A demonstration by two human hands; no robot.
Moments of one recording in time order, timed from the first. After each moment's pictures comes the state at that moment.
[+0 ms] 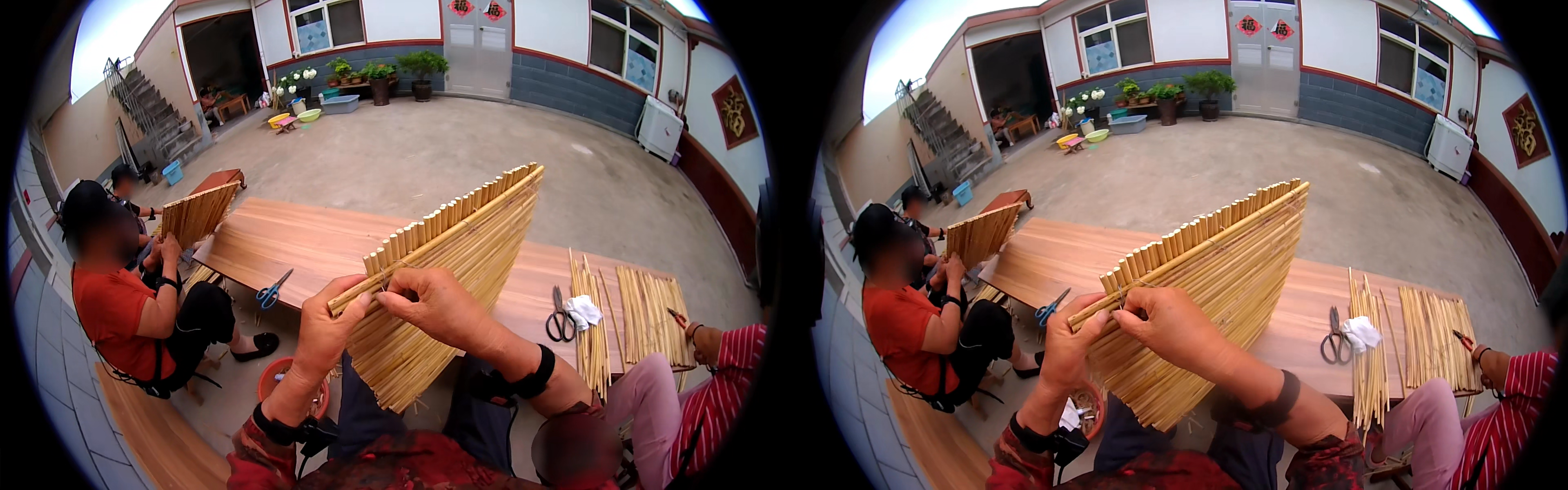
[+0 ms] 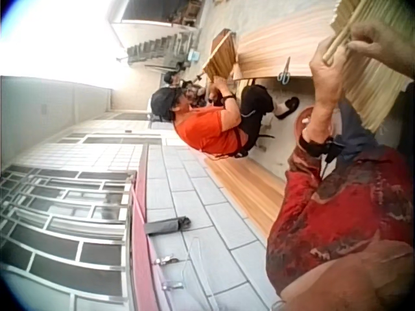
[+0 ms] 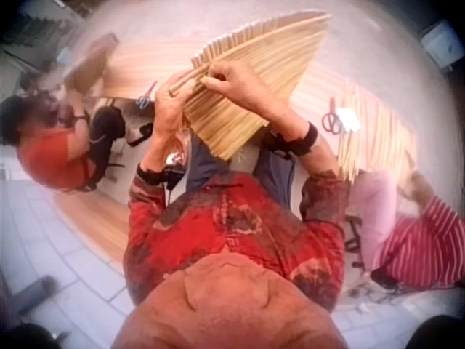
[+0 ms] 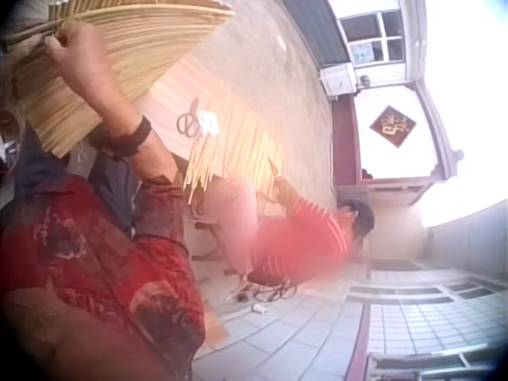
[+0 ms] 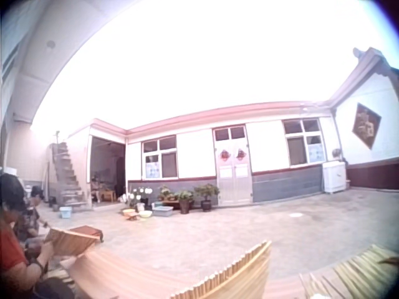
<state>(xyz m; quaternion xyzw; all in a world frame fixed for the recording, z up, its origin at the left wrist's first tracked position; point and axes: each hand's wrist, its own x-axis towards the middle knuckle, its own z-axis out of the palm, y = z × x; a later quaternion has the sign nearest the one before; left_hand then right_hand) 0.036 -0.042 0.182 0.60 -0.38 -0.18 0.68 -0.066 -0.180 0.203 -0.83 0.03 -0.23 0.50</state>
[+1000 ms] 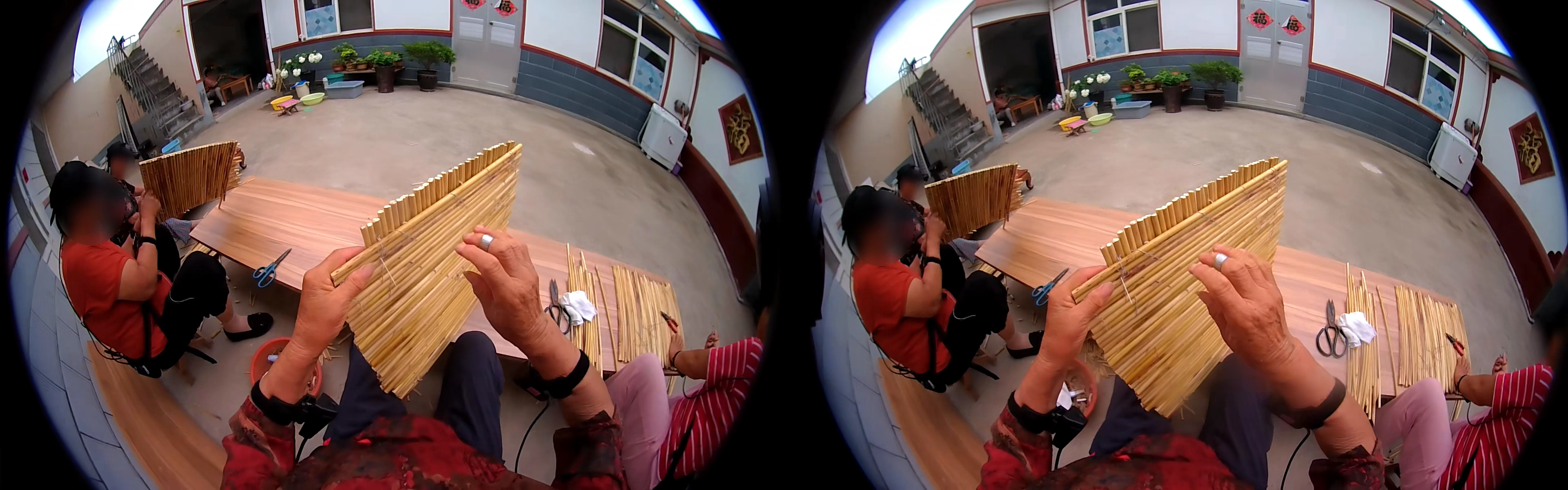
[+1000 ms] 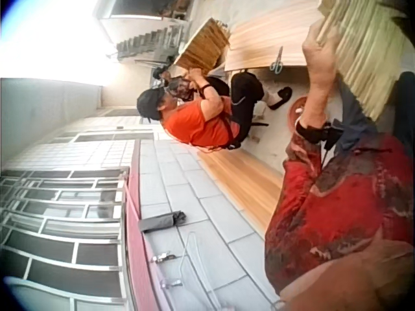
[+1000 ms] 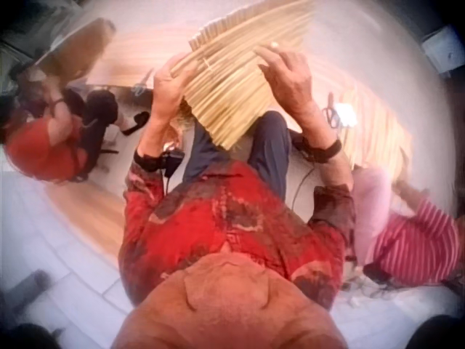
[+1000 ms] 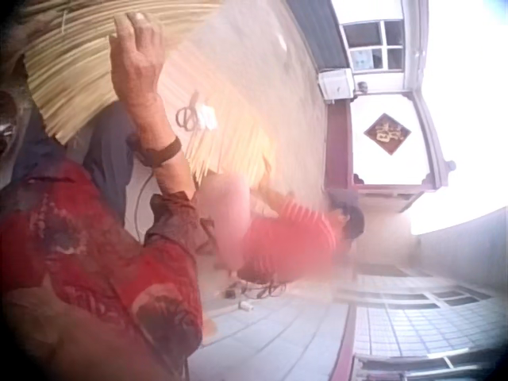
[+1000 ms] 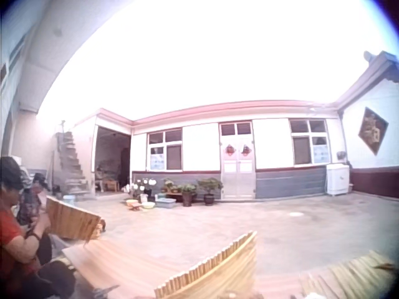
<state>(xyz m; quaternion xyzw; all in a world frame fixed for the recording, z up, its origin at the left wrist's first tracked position) 0.039 -0.037 0.180 0.60 -0.39 -0.18 0.67 -0.119 -0.209 0.186 -0.88 -0.01 -0.47 0.06</state>
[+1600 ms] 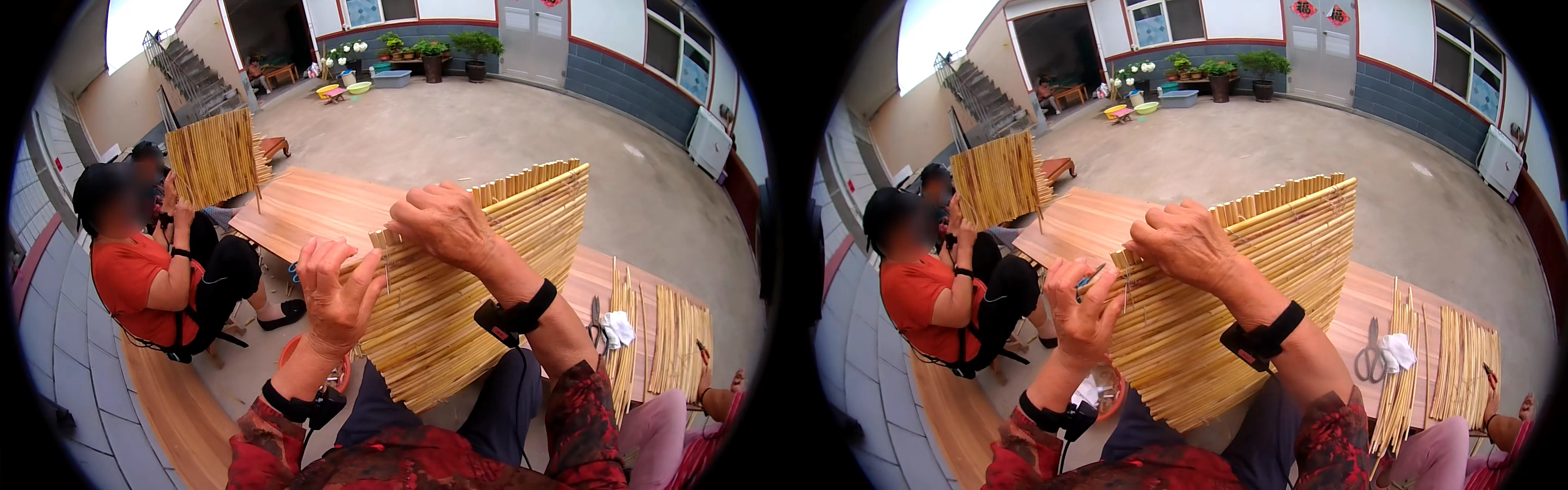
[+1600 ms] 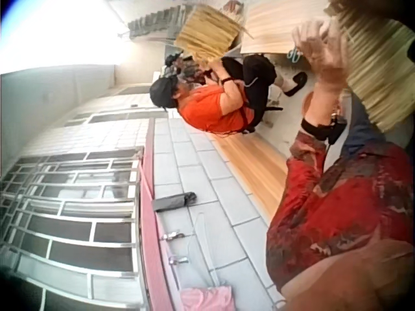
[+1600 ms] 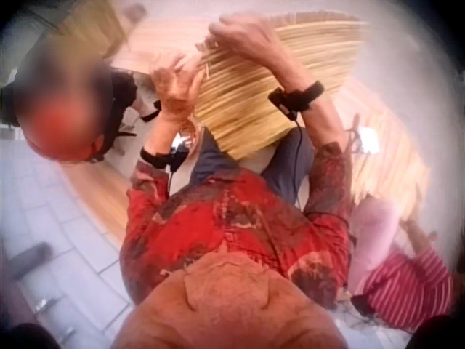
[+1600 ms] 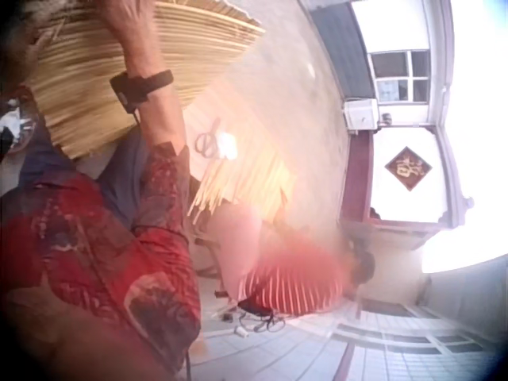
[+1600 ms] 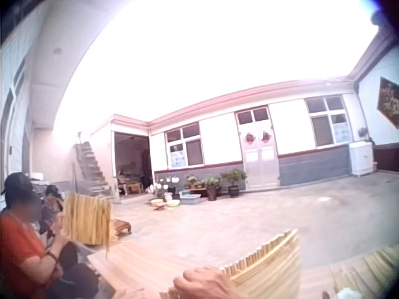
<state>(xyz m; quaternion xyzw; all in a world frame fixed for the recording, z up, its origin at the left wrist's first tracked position) 0.056 -0.039 0.180 0.69 -0.52 0.45 0.23 0.026 -0.237 0.191 -0.87 -0.17 -0.46 0.04</state>
